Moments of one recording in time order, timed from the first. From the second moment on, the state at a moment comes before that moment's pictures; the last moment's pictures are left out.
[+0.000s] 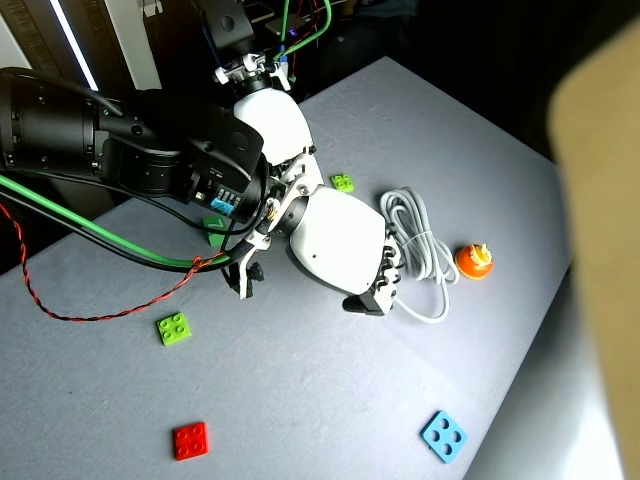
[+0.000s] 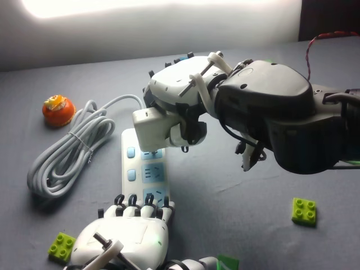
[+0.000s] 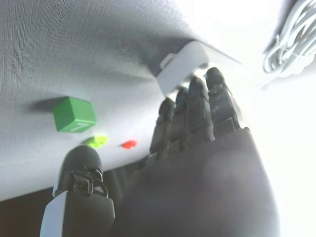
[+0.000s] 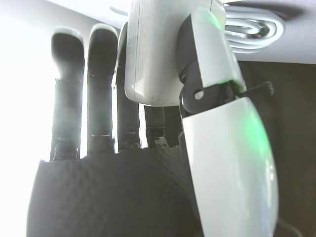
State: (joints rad) left arm 0.54 -1.21 0.44 -1.66 -1.31 2.18; right arm -0.20 -1.49 1.16 1.58 0.47 -2.49
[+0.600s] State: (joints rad) left arm 0.54 -1.21 0.44 -1.67 -1.31 2.19; right arm -0.20 -1.51 1.16 1.58 0.48 -2.49
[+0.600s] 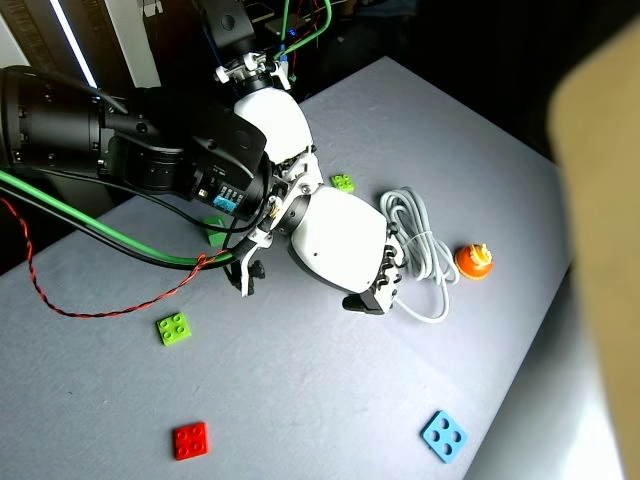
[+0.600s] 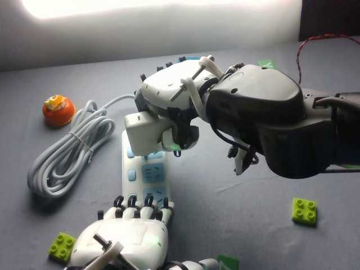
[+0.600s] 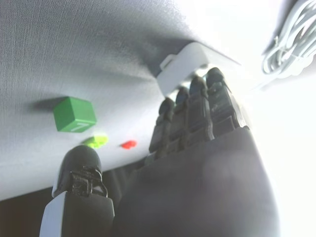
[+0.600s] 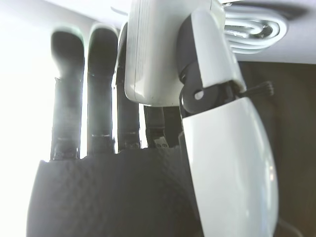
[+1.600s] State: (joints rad) left arm 0.54 -1.21 0.43 -1.67 -1.32 2.19; right arm -0.20 -1.50 1.17 1.58 0.46 -2.49
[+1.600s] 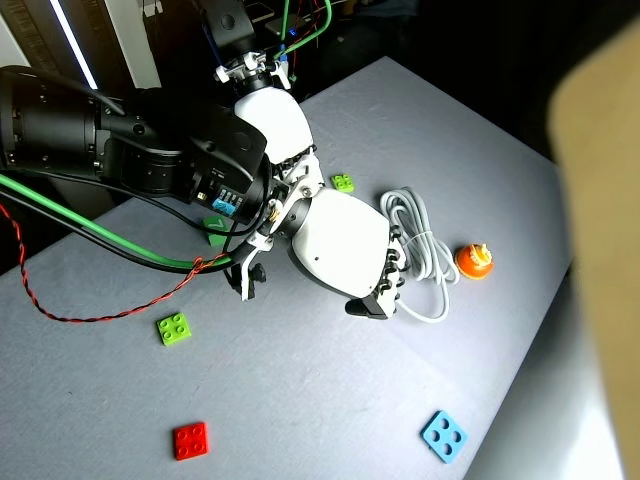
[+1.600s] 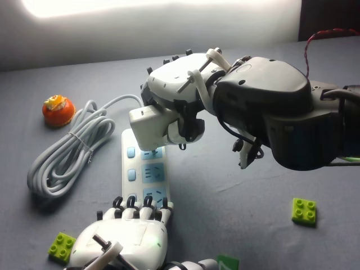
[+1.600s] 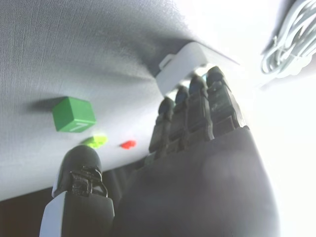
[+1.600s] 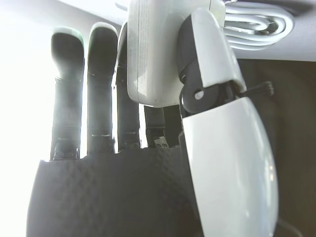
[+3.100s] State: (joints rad) left arm 0.54 -1.21 0.42 -1.67 -1.34 2.18; right arm -0.19 -1.52 1.20 1.58 0.41 -2.46
